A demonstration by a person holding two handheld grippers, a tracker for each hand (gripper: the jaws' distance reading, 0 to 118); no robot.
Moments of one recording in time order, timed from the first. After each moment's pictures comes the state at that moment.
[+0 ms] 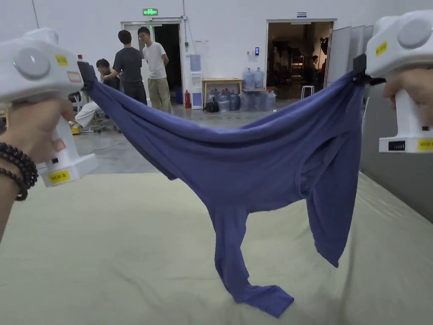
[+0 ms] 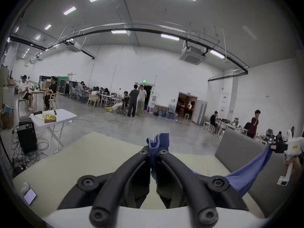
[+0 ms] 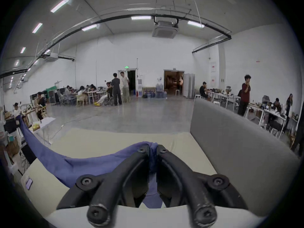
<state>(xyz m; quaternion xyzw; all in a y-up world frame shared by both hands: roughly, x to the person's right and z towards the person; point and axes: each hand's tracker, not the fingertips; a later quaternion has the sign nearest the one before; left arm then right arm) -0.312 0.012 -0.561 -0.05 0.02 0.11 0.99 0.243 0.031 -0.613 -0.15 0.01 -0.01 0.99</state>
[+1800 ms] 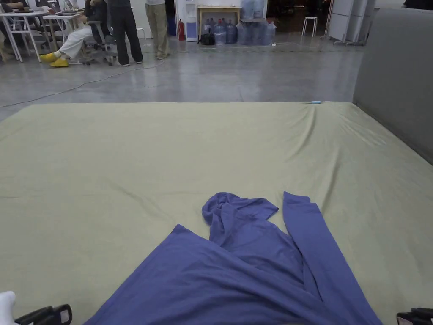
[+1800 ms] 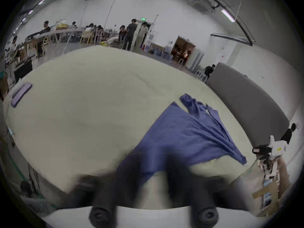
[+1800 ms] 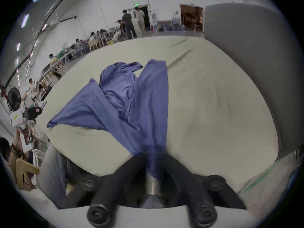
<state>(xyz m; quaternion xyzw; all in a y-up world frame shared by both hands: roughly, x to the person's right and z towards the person) -0.328 -0.357 -0.227 -0.32 -0.07 0.17 0.93 0.301 -0.353 -0.264 -0.44 0.10 -0.01 0.89</state>
